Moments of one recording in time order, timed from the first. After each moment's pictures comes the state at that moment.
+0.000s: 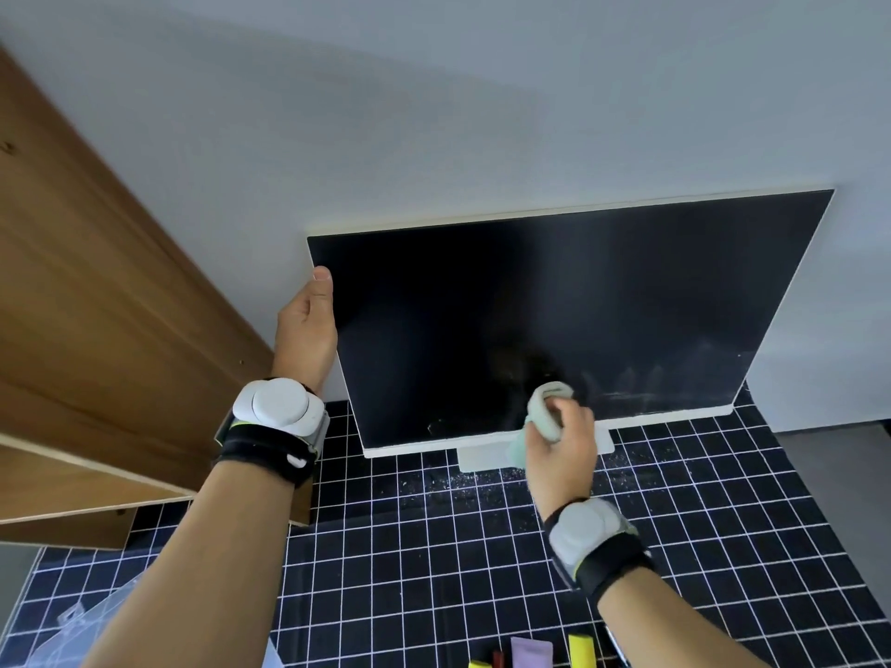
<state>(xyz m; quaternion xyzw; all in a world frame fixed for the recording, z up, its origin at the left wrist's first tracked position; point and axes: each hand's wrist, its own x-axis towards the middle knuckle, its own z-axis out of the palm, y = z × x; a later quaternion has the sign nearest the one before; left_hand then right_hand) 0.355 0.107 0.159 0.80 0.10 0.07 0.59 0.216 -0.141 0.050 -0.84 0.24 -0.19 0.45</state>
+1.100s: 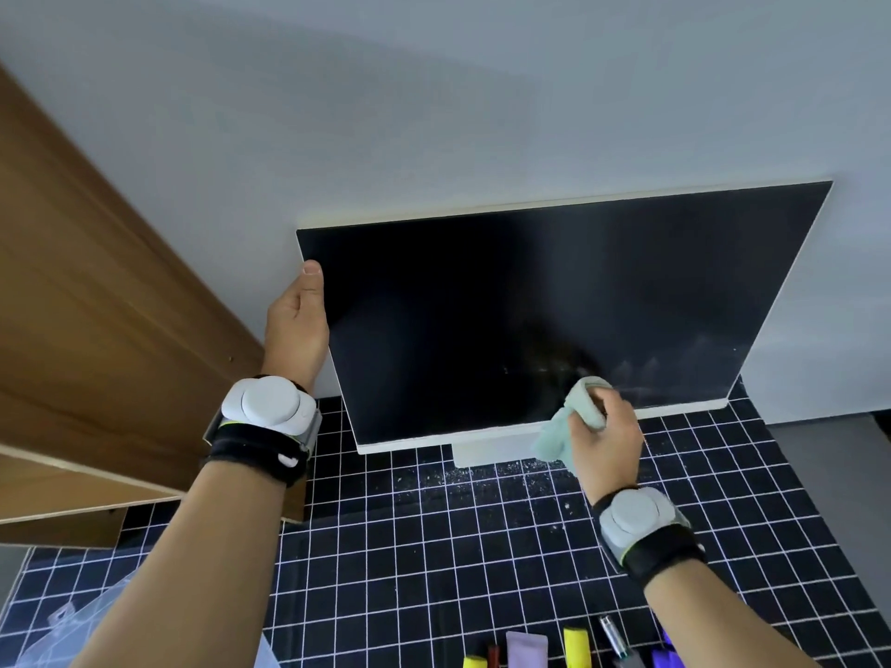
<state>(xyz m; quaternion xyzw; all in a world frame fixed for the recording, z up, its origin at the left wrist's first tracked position) 0.352 0.105 0.162 0.79 0.10 0.08 0.60 0.220 -0.202 0.045 -0.86 0.26 -0.16 0.42</state>
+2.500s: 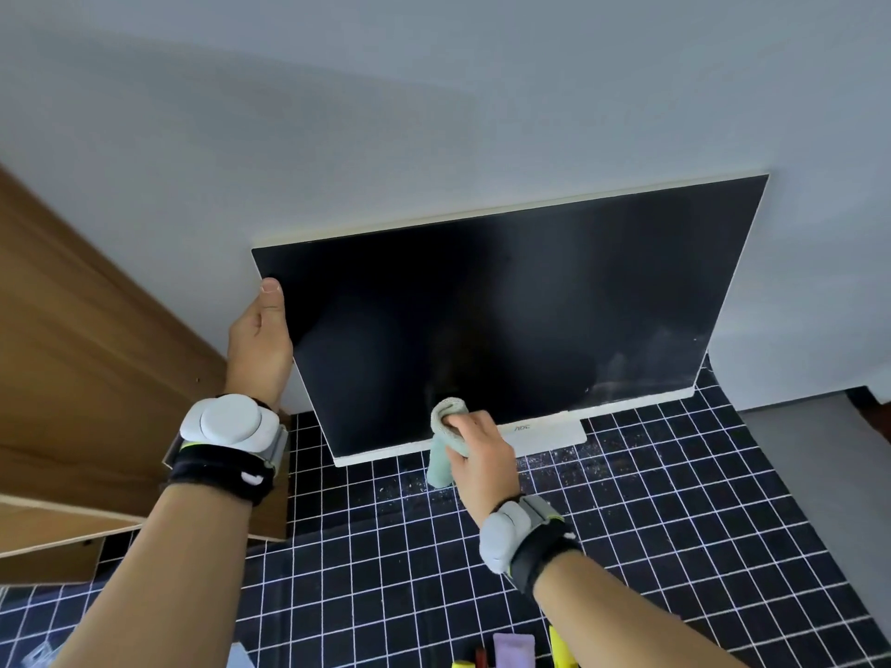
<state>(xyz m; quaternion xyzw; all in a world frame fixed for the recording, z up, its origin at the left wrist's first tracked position) 0.350 0.102 0.167 0.81 0.12 0.08 0.57 0.218 -0.109 0.030 -0.90 0.04 -0.11 0.41</state>
